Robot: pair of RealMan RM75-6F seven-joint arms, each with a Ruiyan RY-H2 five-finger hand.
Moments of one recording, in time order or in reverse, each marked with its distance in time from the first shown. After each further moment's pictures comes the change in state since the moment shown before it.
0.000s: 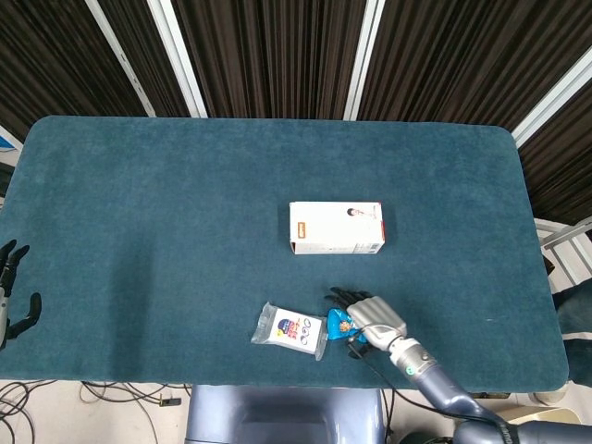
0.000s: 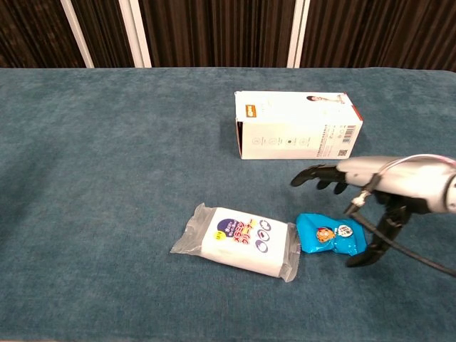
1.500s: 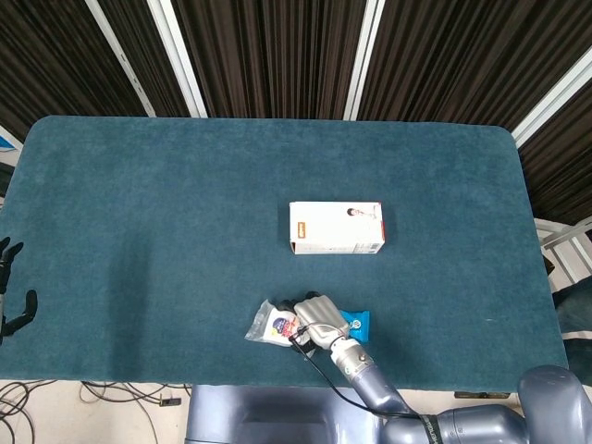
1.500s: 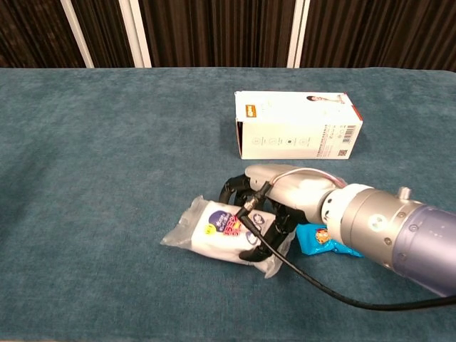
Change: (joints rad) left arm -0.003 0.003 -0.014 -0.005 -0.030 -0.004 -0.001; right arm 0.138 -0.346 0.037 0.112 0.174 0.196 -0.128
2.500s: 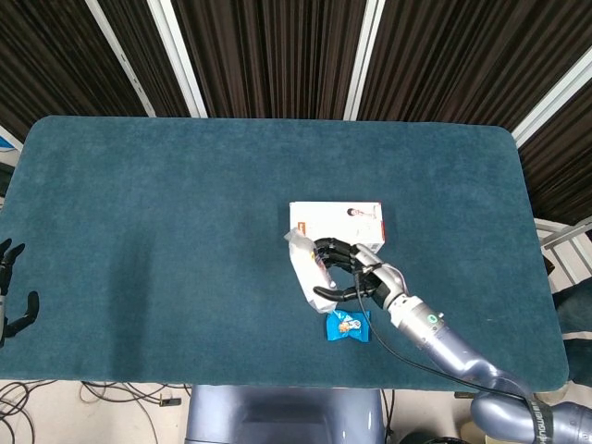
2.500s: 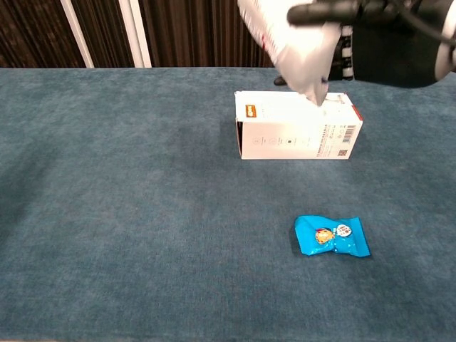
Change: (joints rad) left arm 0.004 -0.004 0.002 -0.015 -0.003 0.005 0.011; right arm -0.219 0.546 0.399 -0.200 -0.413 -0.469 1.624
